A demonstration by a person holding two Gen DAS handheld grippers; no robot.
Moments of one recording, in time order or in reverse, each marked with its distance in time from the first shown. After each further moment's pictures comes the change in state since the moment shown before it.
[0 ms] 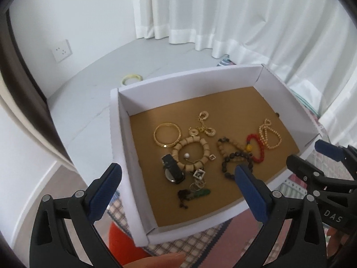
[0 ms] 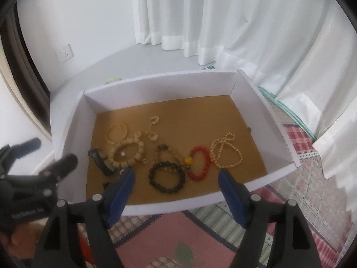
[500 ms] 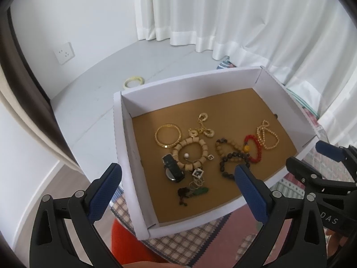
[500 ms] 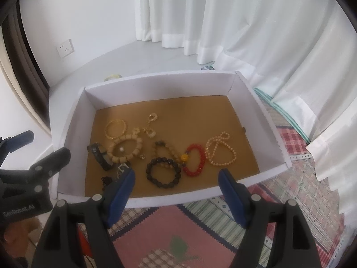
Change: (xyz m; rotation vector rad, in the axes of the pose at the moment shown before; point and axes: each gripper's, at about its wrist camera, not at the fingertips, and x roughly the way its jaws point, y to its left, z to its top) left arm -0.014 -0.003 0.006 0.003 0.003 0.011; right arm -0.012 0.001 0.003 -0.023 0.020 -0.026
